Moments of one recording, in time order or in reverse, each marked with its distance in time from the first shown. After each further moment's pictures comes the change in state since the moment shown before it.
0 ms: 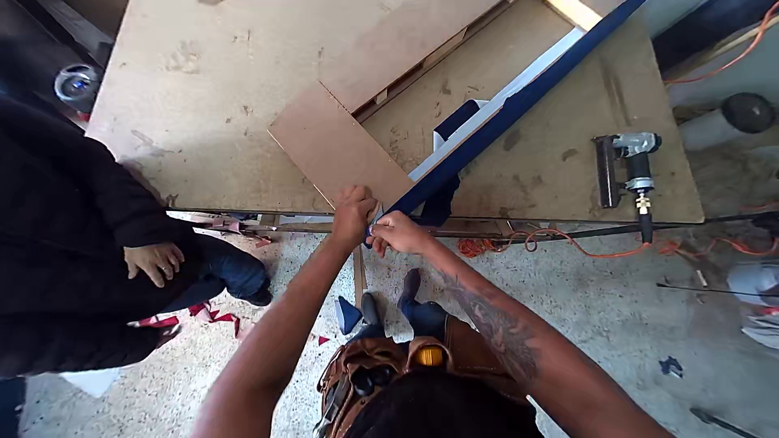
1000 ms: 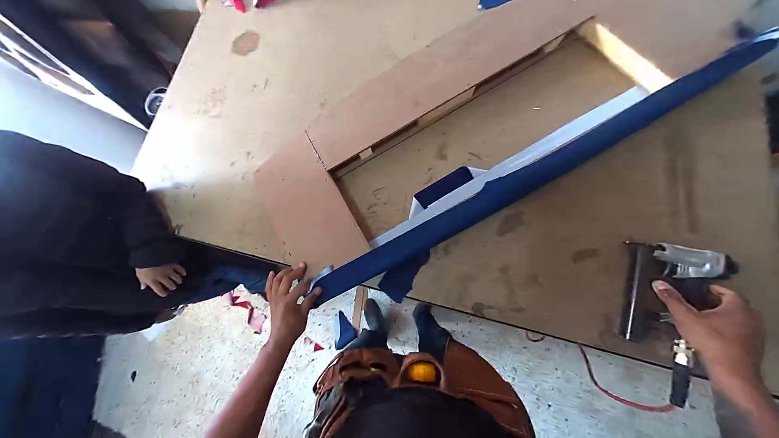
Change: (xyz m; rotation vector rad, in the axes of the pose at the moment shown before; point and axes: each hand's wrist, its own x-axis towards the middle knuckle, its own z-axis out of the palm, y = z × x) left_hand -0.035 0.040 -0.005 0.246 0.063 -0.456; right_hand -0.254 0.230 -0.541 -0.531 1.140 0.383
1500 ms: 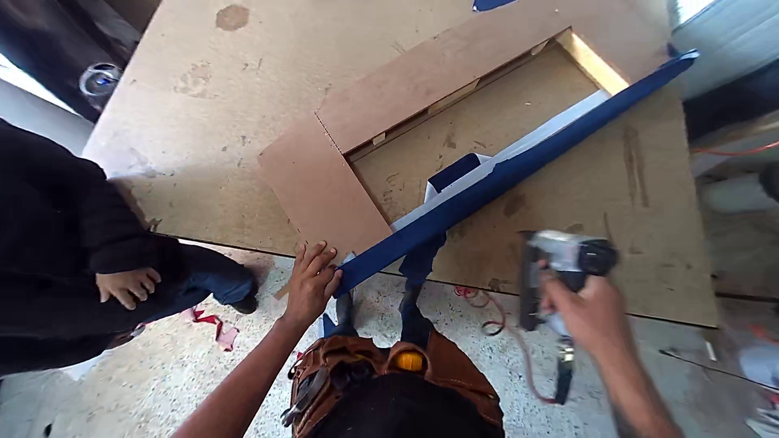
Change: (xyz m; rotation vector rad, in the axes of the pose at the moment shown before) left_hand 0.024 -0.037 0.002 -0.152 -0.040 0.344; right_hand -0.250 -0.276 0.010 0.212 -0.293 -0.095
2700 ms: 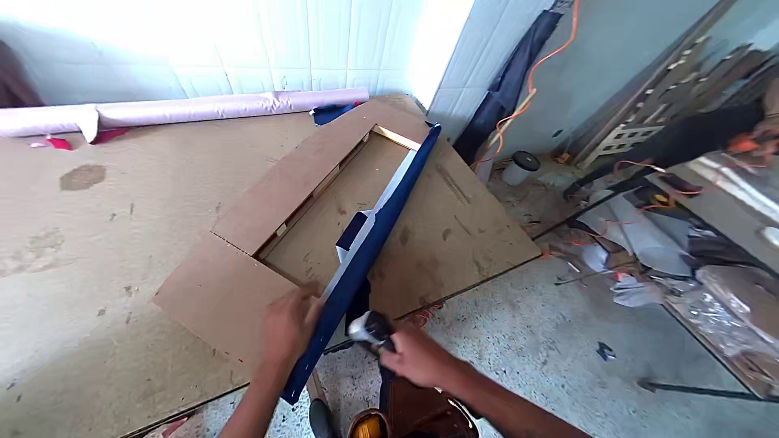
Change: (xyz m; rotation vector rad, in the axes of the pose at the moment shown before) left_hand 0.162 0.065 -0.014 -0.082 -0.271 -0.044; right_hand -0.078 -0.086 0.104 -0.054 -0.338 -0.184
